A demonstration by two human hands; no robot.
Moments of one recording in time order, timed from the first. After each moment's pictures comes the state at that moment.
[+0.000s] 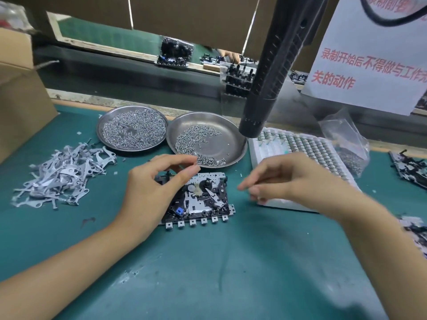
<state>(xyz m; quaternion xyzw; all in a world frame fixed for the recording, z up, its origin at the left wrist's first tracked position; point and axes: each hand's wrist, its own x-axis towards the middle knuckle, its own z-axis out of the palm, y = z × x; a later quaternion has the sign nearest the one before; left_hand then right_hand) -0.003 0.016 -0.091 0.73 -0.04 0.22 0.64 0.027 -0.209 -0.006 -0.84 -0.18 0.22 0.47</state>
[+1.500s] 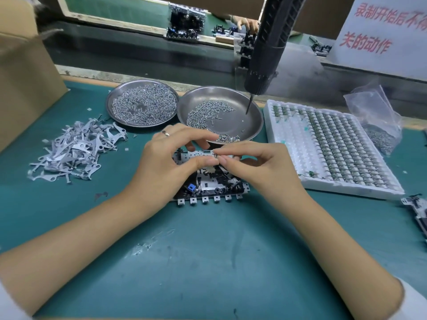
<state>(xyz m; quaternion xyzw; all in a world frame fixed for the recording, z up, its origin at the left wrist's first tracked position) -0.005 0.021 -0.083 0.83 -0.16 0.23 0.49 0.019 -0.154 -0.071 -0.75 -0.23 0.02 0.62</state>
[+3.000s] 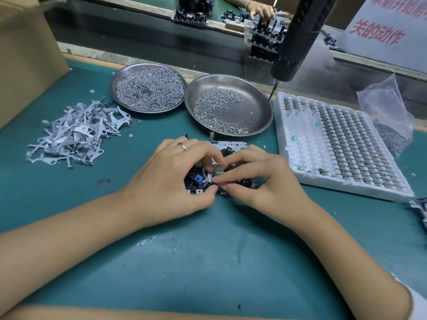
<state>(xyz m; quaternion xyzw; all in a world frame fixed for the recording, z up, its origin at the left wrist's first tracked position) -0.022 0.030 -0.094 0.91 -0.21 0.15 0.34 0.011 -0.157 -0.083 -0.83 -0.37 0.00 0.41</state>
